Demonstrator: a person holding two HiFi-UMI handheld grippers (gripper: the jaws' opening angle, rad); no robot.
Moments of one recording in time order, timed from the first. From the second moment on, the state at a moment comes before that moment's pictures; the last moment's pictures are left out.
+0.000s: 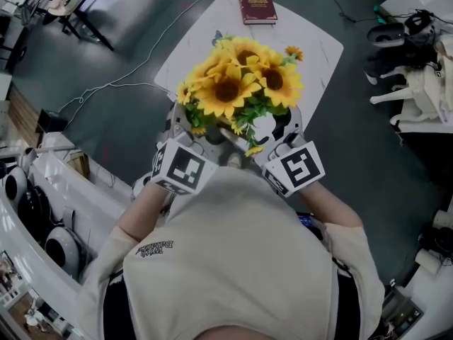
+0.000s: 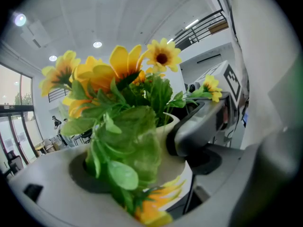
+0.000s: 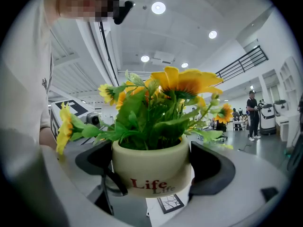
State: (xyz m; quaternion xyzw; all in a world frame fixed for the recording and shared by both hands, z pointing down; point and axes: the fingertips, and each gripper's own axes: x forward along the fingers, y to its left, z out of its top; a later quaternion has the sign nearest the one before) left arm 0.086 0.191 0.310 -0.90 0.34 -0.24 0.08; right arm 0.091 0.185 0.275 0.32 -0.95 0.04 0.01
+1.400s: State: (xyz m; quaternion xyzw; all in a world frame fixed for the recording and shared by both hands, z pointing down) left arm 0.038 0.135 0.313 -0.90 0.35 -0.23 0.09; right arm 0.042 0.130 0.277 0.31 -0.95 0.02 0.02
